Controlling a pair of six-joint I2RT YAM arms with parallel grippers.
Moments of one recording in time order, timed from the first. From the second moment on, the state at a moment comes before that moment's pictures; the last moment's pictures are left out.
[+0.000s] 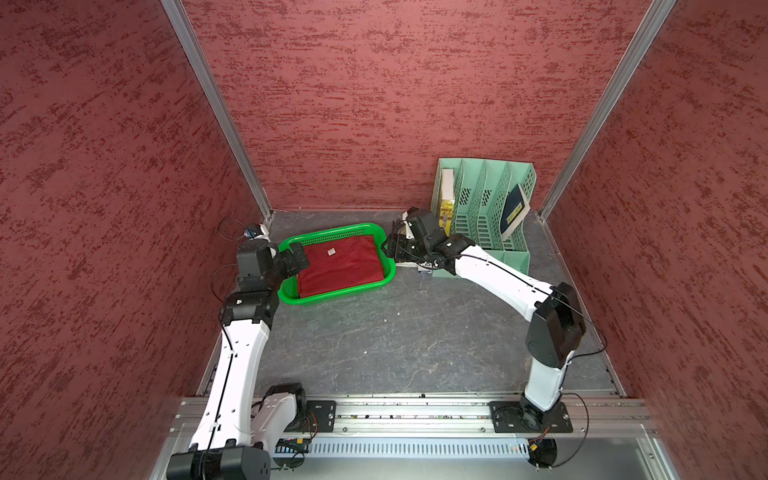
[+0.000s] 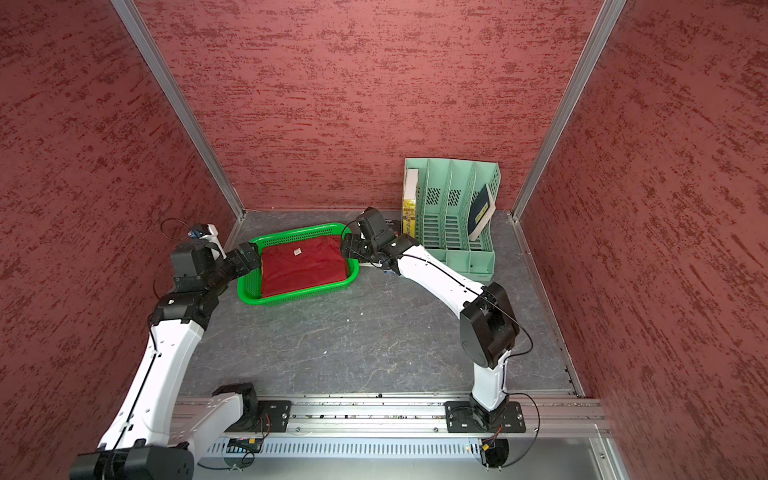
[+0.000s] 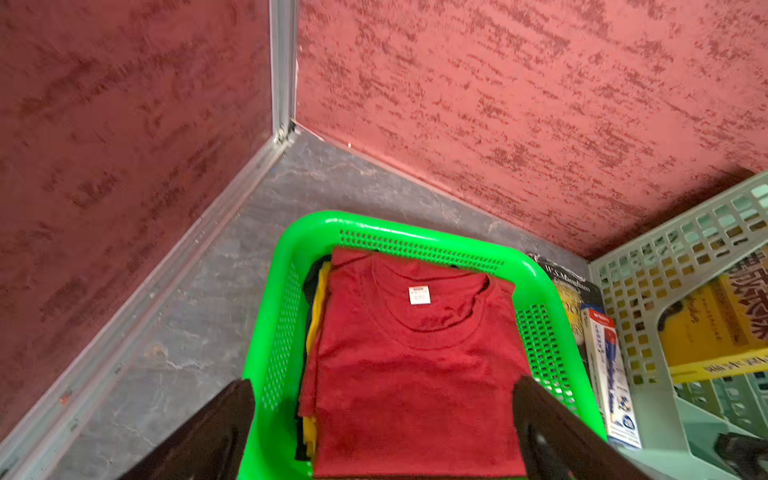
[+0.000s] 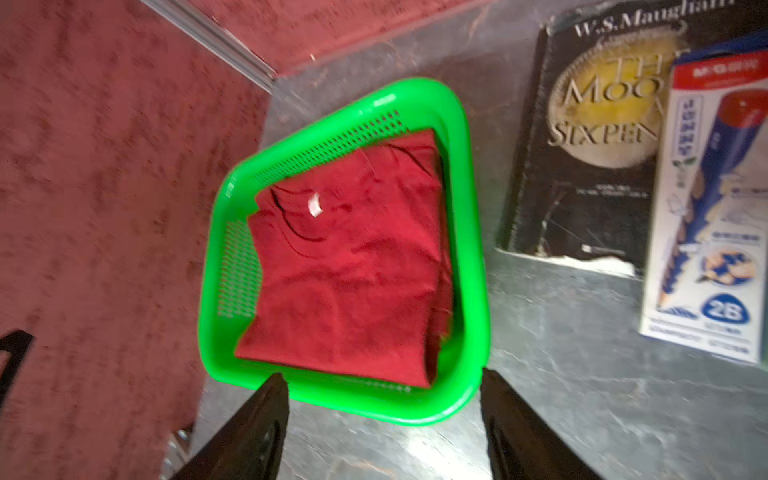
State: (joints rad) left arm 0.10 0.96 0.95 -0.49 0.02 -0.36; right arm 0.69 1.86 1.64 -0.51 -0.11 0.67
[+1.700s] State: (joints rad) left arm -0.27 1.05 0.81 -0.36 -0.14 -0.30; right arm 0.77 1.88 1.84 -0.95 0.14 0.65
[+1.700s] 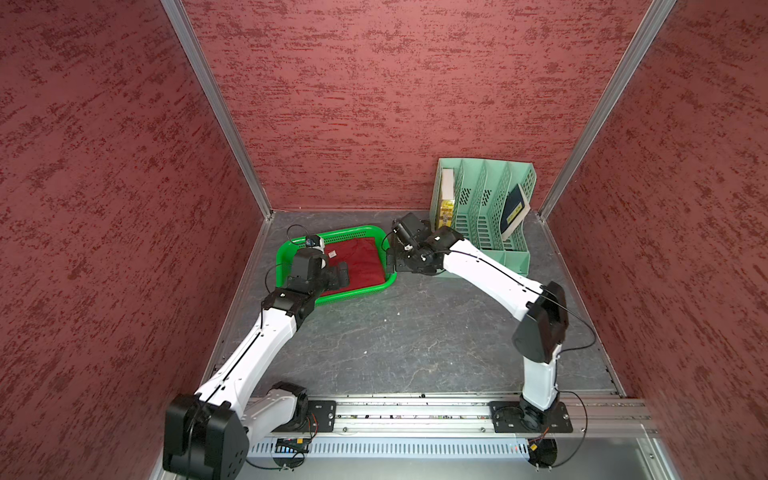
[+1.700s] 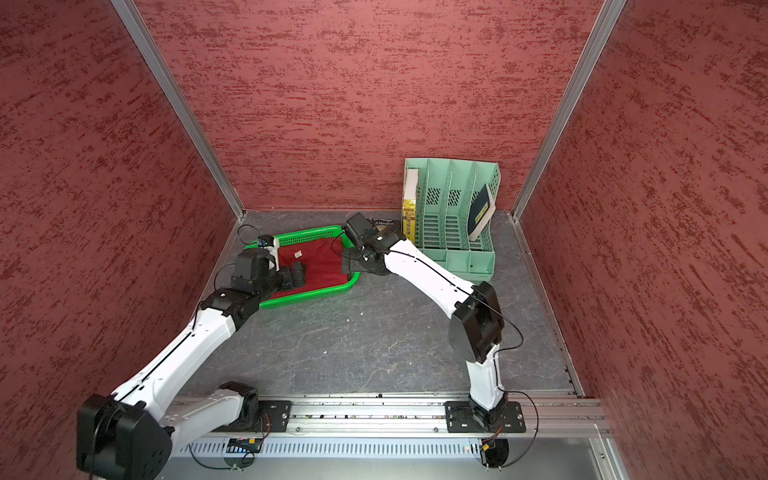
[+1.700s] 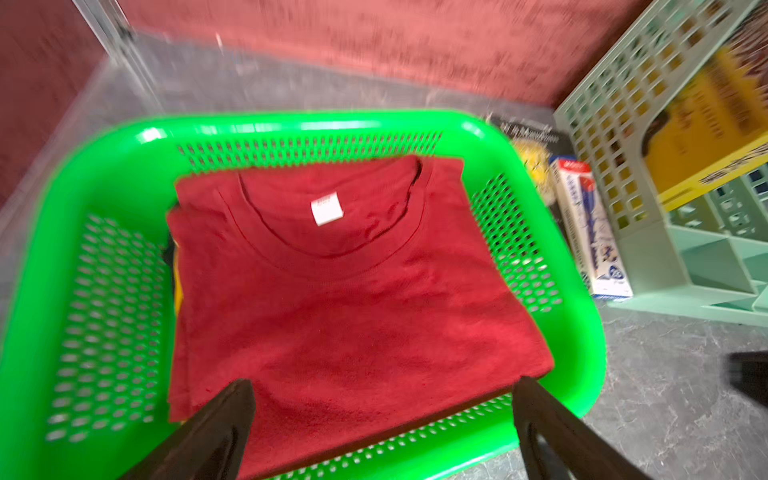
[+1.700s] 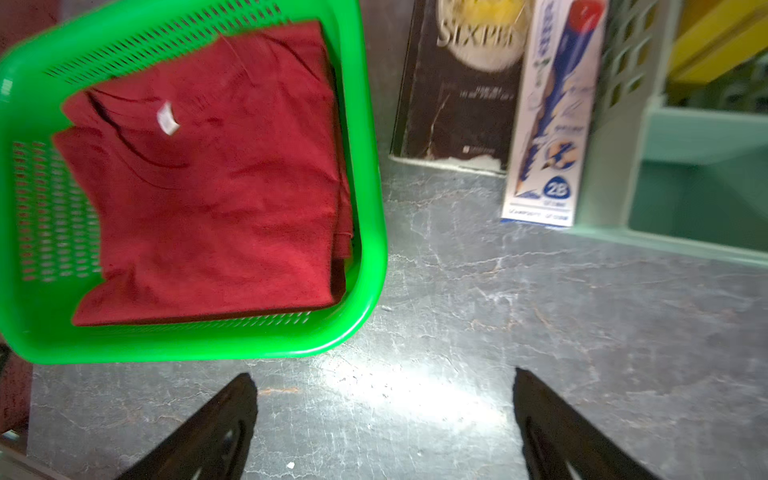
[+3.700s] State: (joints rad) left arm -0.23 0.77 0.61 -0.35 -0.18 -0.42; right arm 0.87 1.17 0.74 -0.76 0.24 1.27
